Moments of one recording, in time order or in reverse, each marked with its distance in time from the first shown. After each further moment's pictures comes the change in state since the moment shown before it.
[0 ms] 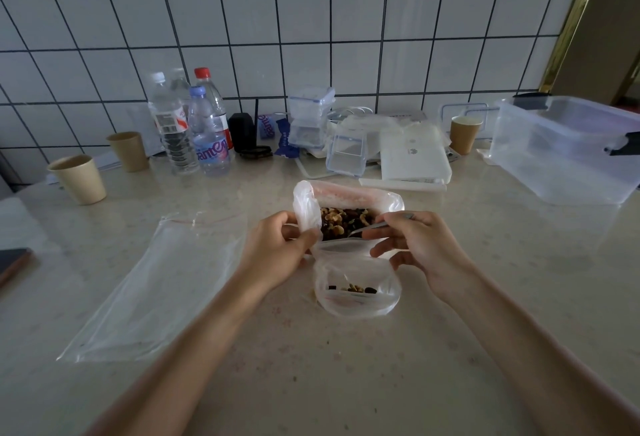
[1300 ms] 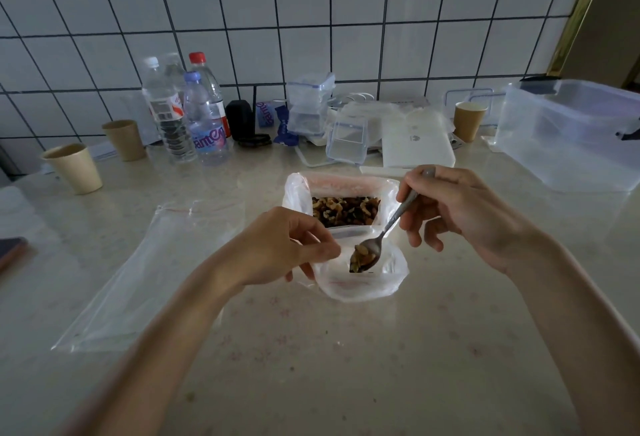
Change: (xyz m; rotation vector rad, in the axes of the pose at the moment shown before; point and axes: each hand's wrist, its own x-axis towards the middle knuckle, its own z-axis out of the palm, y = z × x) left_hand -0.009 0.020 -0.017 0.266 -0.409 0.079; right_hand -0.020 -0.044 -0.036 -0.182 -0.263 -0.261
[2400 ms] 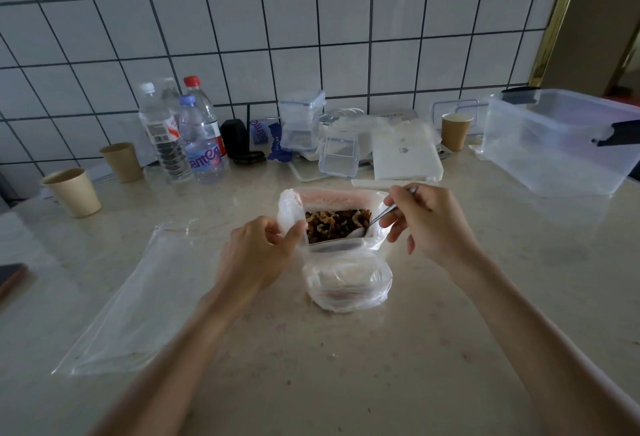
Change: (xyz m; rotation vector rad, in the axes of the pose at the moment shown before) left_hand 0.027 -0.039 0.007 0.262 0.565 -0.156; right_hand 0.016 0.025 0.021 -0.175 0.410 0.007
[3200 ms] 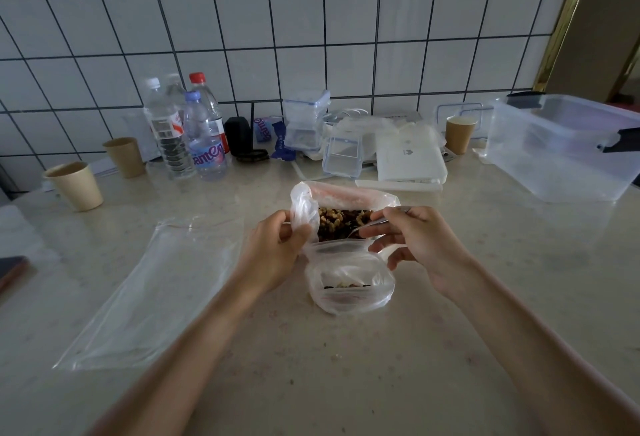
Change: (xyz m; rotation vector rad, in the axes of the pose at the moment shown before) left_hand -0.007 0.013 0.002 -0.378 -0.138 0.063; right_hand -0.004 0.007 0.015 0.270 -0.181 0.258
